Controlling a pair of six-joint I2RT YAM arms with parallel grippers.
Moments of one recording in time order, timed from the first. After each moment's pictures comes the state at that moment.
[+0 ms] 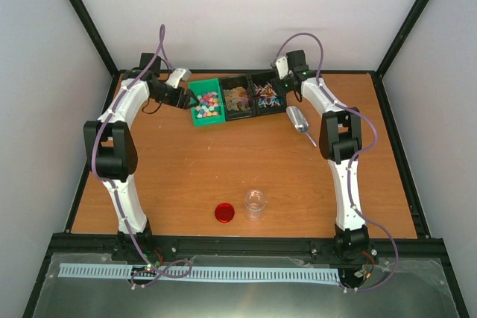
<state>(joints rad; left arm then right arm) -0.04 1.98 1.74 -0.86 0.59 0.26 0.24 2.44 2.14 -0.52 -0.13 -0.29</state>
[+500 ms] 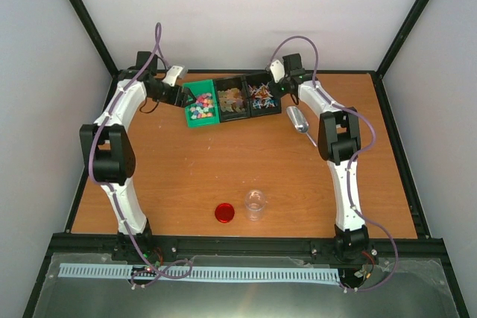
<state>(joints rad) -0.03 1.94 1.72 -0.84 0.55 0.24 0.27 2.44 2.10 -0.46 -0.17 -0.36</state>
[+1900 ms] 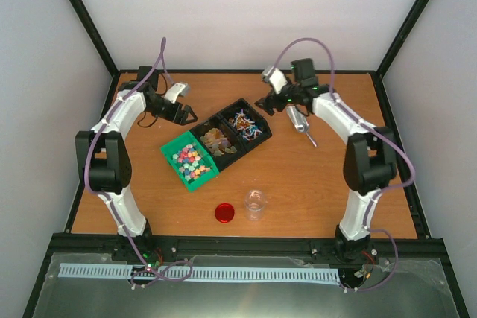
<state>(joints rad) -0.04 1.83 1.51 -0.88 0.59 0.35 0.28 1.85 1.51 -0.37 -0.51 -0.50</state>
